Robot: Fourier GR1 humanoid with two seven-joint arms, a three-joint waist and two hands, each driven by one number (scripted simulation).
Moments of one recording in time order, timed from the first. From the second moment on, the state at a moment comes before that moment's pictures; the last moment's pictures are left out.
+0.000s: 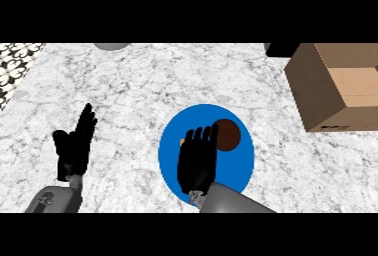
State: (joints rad) left arm -0.13 0.27 -0.12 -1.28 0.17 0.32 0.00; right arm -0.60 -0.02 0.96 -1.25 0.98 0.15 1.21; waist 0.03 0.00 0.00
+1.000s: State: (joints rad) left arm -0.07 0.27 -0.07 -1.31 0.16 0.33 0.00; right arm -0.41 -0.43 1.06 -1.62 0.84 -0.02 0.68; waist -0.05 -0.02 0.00
